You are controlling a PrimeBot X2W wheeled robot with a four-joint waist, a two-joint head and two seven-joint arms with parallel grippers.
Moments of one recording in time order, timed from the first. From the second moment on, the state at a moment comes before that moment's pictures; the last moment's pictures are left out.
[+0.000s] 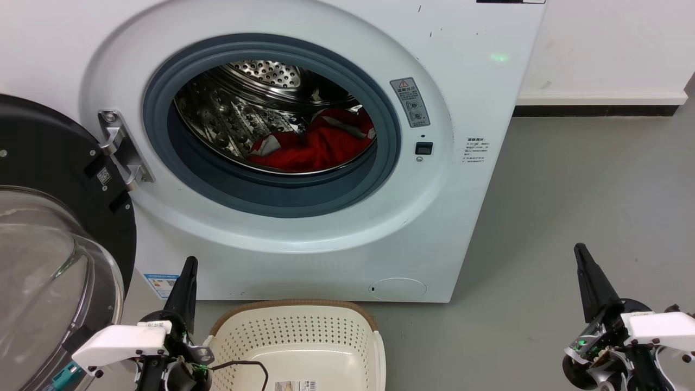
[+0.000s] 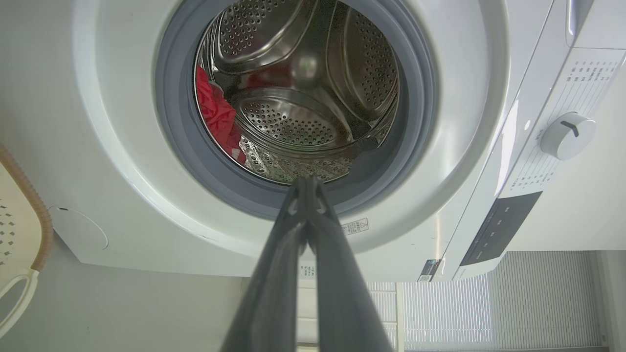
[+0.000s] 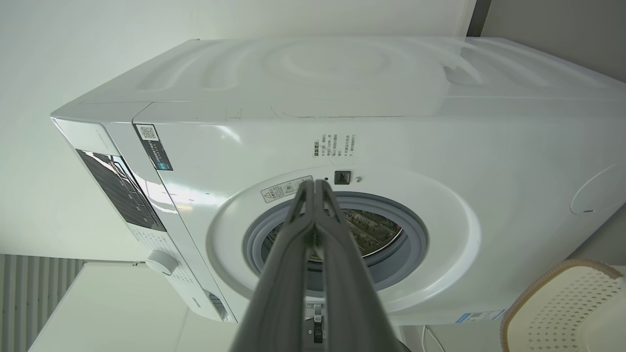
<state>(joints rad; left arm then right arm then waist) -0.11 0.05 0.11 0.25 -1.61 -0.13 0.11 -0.10 -0.05 -0.11 0.25 1.62 0.13 0.11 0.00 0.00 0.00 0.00</state>
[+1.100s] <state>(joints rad) -0.09 0.05 0.11 0.27 -1.61 -0.13 0.11 -0.09 -0.05 -0.11 0.27 1.62 0.13 0.11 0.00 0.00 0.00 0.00</state>
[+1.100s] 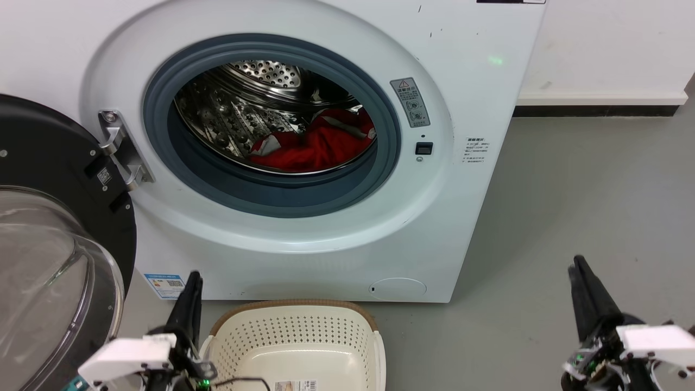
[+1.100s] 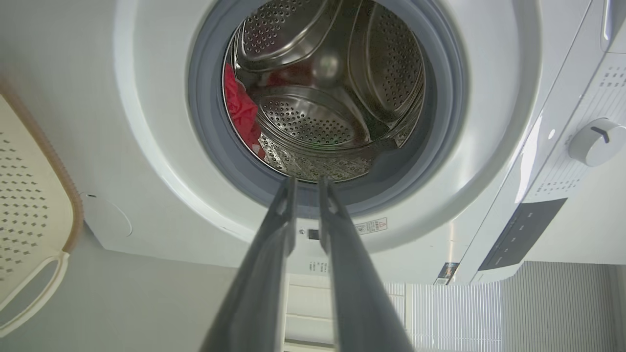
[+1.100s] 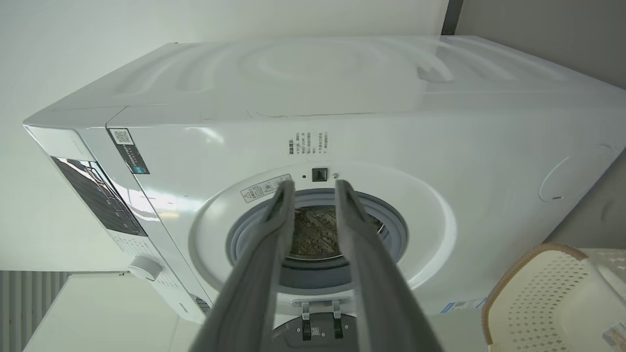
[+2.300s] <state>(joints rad) -0.02 0.05 0.04 0.15 -1.04 -0.04 -0.03 0.00 -0.05 -0.05 0.10 0.94 0.13 -0.03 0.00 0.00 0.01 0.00</state>
